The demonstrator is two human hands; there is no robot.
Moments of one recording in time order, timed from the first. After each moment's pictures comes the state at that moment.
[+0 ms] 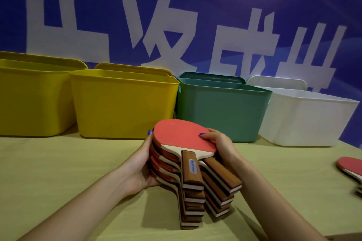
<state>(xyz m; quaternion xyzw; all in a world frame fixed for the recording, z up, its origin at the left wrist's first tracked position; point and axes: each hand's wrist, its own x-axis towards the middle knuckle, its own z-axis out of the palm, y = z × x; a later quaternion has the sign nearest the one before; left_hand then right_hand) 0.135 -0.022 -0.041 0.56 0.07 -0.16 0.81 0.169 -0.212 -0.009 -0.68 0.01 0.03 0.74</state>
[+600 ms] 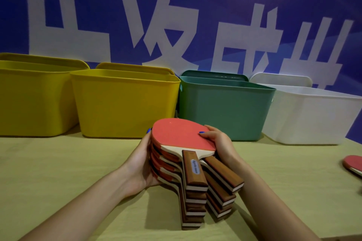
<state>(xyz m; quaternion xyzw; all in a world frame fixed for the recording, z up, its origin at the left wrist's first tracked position) 0.129 -0.026 -0.037 0.55 0.06 -0.14 0.82 0.182 -0.208 -0.018 -0.66 -0.02 0.00 0.75</state>
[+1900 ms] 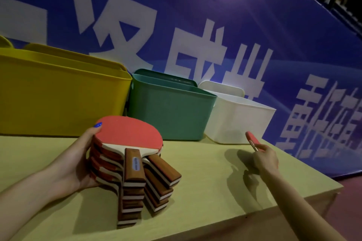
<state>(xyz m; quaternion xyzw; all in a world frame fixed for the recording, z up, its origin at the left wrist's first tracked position) 0.130 -0.029 -0.029 0.50 0.06 -0.14 0.85 0.132 -0.449 -0.015 -0.81 0.31 -0.29 0.41</state>
